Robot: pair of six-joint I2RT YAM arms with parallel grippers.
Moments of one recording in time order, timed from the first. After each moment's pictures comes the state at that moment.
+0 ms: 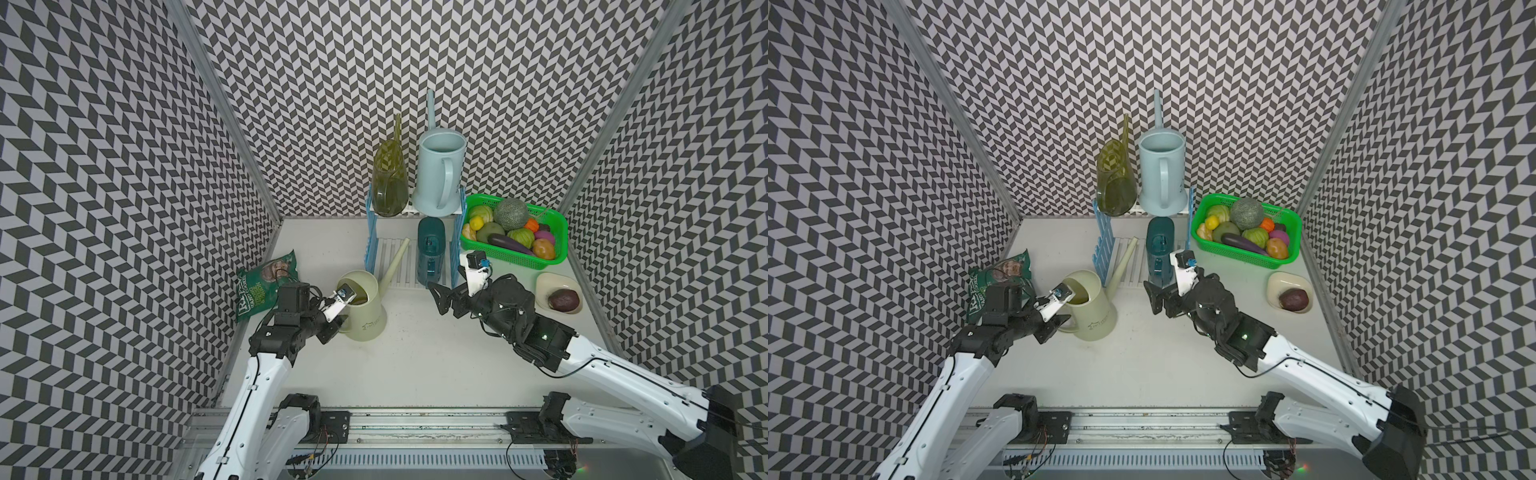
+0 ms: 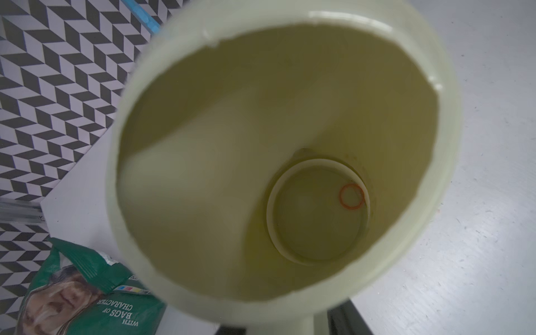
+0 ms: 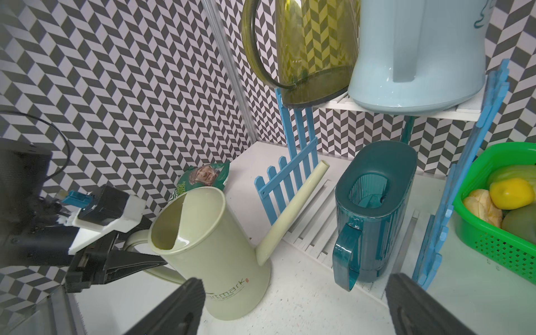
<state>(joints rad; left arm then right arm) -0.08 0.82 0.70 -0.70 0.35 0.72 0.89 1.04 0.84 -0.01 0.22 0.25</state>
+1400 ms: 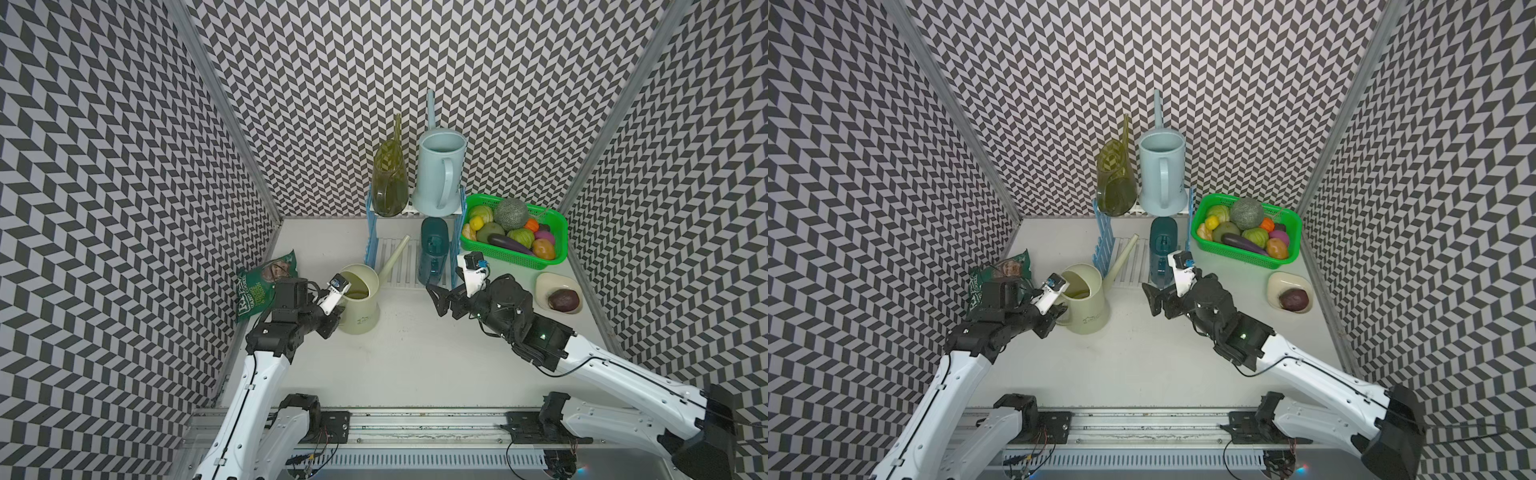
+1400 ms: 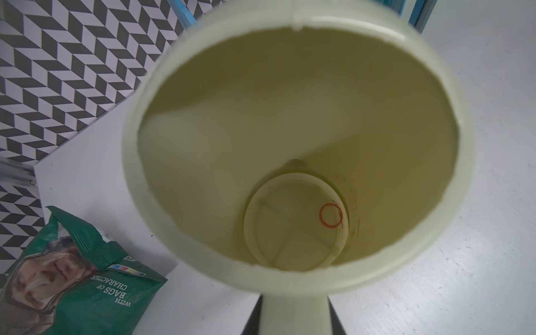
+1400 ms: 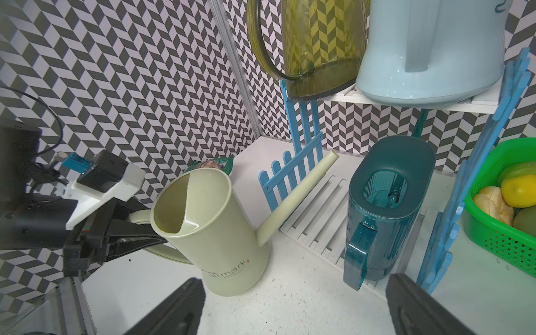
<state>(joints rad) -0.08 0.84 0.80 -0.75 0.33 0.54 0.89 1.05 0.84 -0.02 0.21 0.25</state>
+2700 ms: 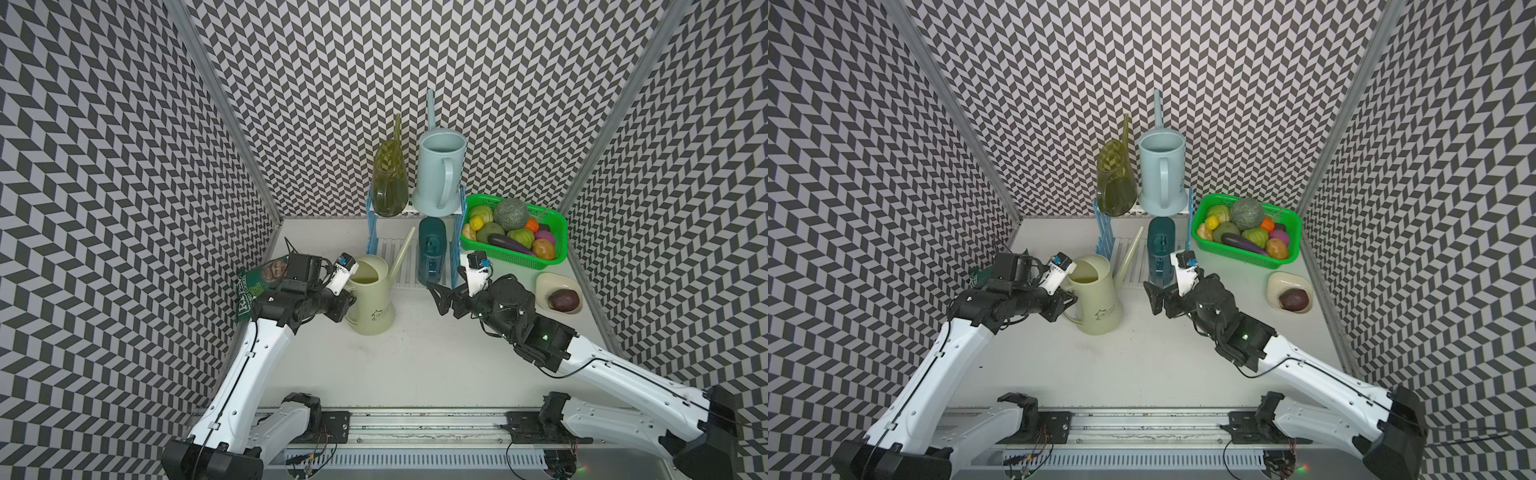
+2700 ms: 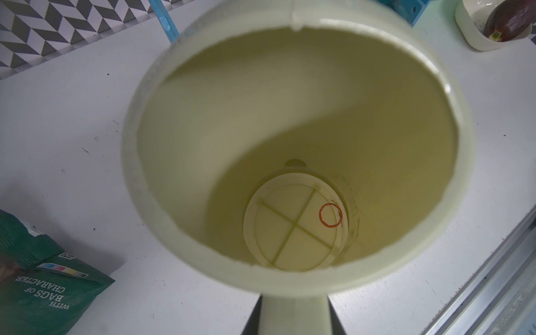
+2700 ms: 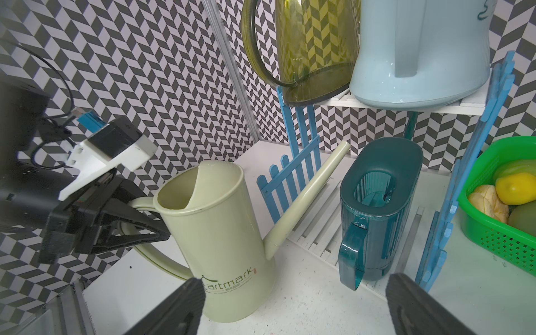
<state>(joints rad) -0.20 1.03 1.07 -0.92 0.33 0.26 0.89 1.03 0.84 -0.02 0.22 0.27</state>
